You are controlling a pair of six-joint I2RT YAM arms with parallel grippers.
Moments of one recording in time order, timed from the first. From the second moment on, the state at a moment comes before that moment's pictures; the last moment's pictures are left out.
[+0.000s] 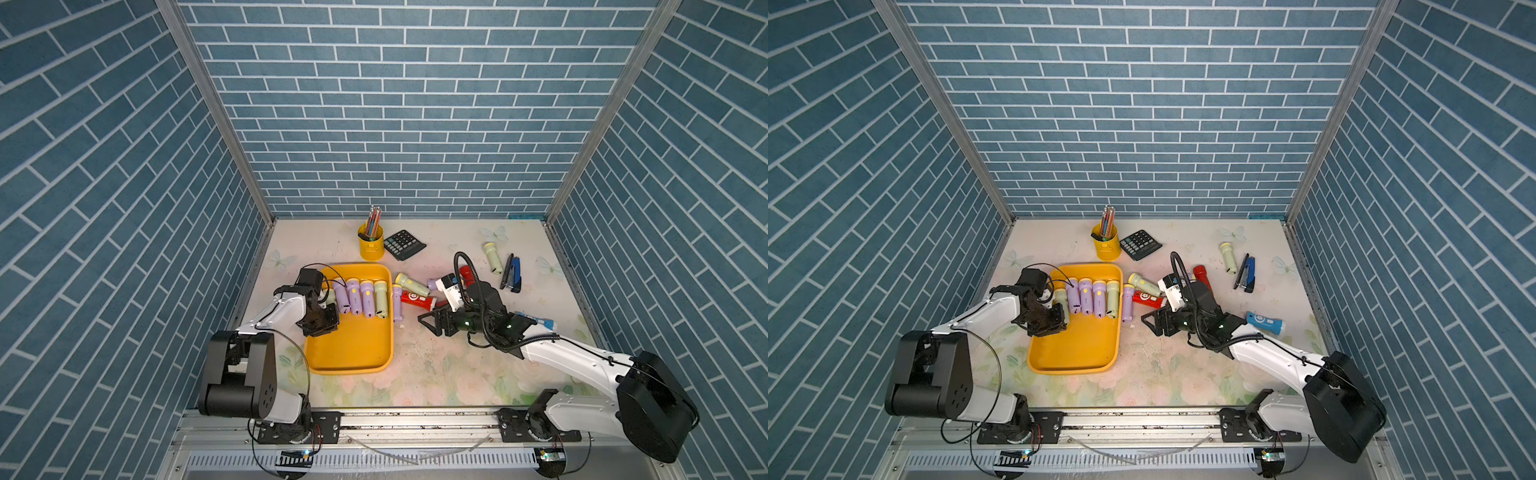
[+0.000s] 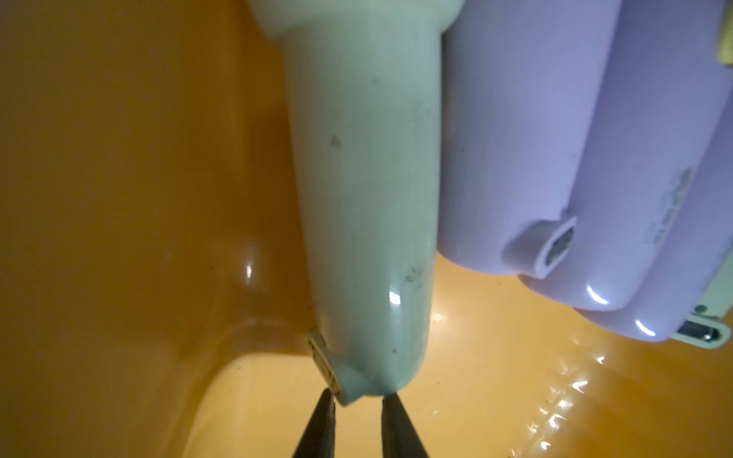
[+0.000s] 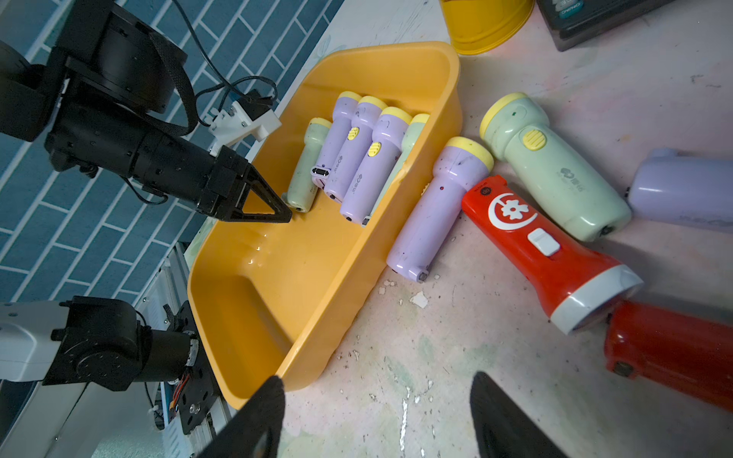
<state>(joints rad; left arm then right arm) -0.07 1.46 0.81 -0.74 0.22 -0.36 0.76 1.24 0.63 0.05 -0.38 0.42</state>
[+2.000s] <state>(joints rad) -0.42 1.29 0.91 -0.62 0.30 -0.50 0.12 1.37 1.09 -1.05 -0.19 0.48</state>
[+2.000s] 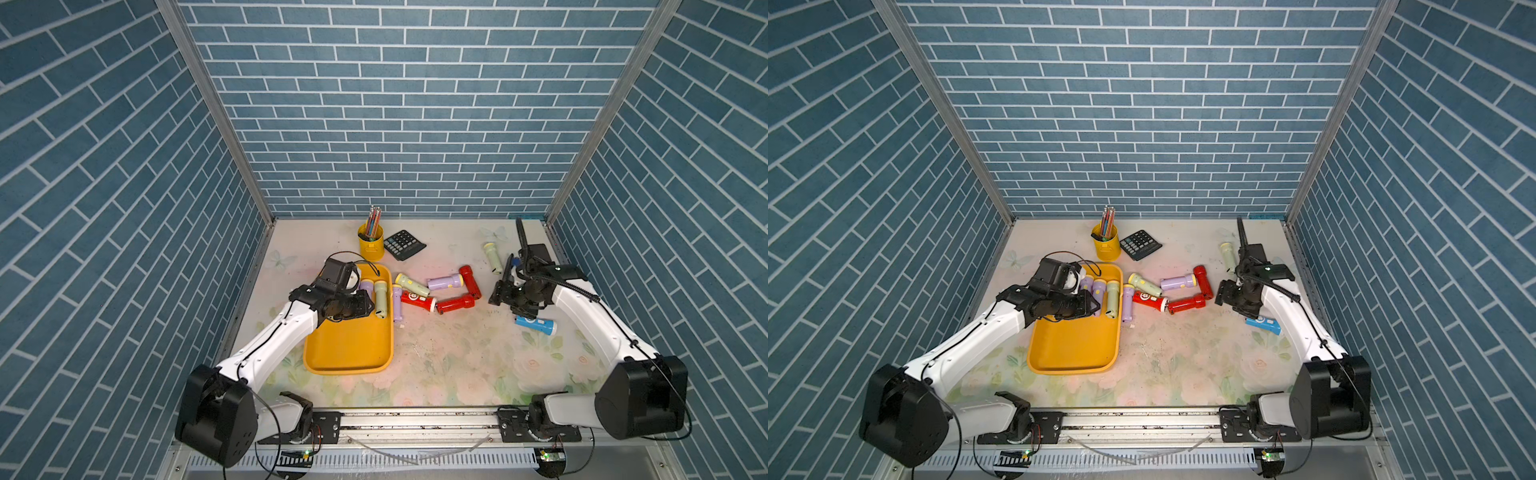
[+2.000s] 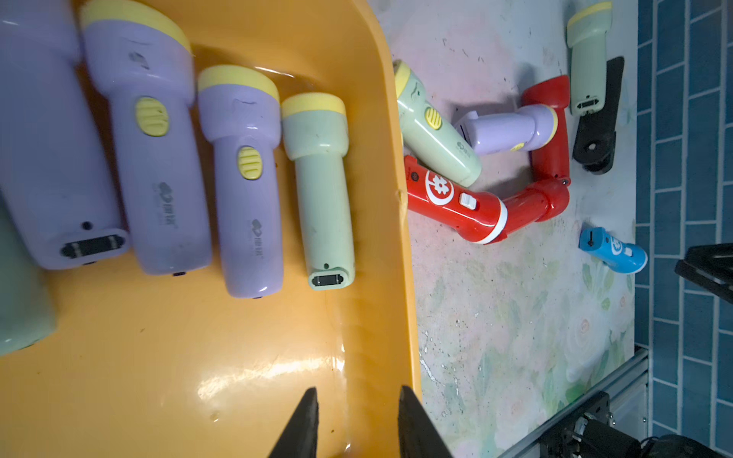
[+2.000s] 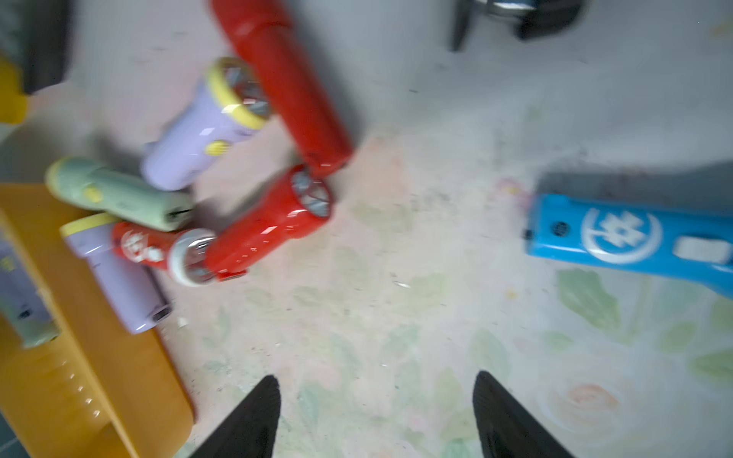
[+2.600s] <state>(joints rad) -0.52 1.44 0.99 -0.53 0.31 -0.51 -0.08 1.39 0.92 -0.77 -0.31 1.14</state>
